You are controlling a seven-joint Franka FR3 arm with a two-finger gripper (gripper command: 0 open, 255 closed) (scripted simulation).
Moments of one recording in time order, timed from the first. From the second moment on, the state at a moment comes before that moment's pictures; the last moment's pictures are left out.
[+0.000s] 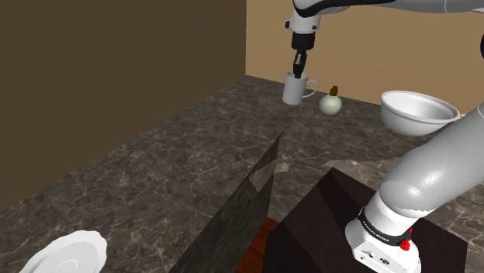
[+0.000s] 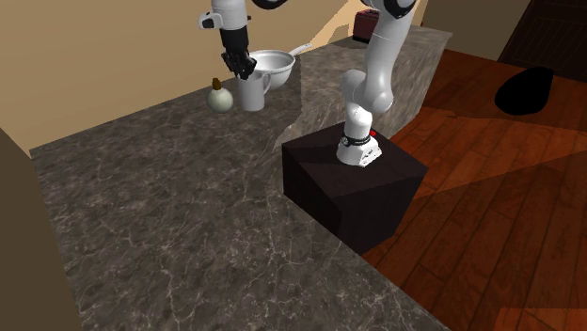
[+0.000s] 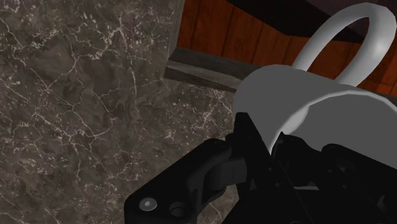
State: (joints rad) arm -0.11 -0.27 -0.10 -1.94 -0.05 1.64 -0.60
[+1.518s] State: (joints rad) arm -0.31 -0.03 -0.42 -1.72 -0.05 1.67 -1.13
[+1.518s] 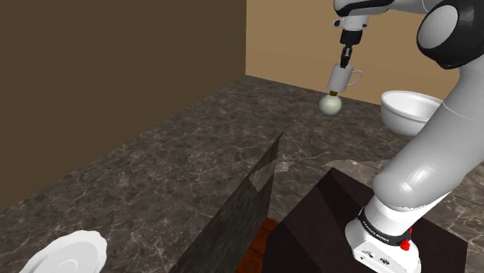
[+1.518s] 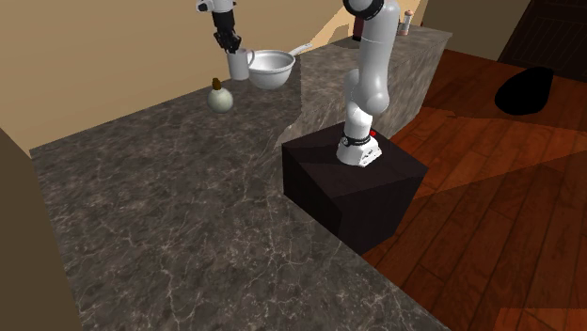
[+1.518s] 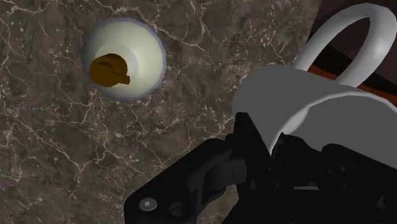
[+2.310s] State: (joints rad) arm -0.32 -0.03 -0.42 -1.87 -0.05 1.83 -1.13
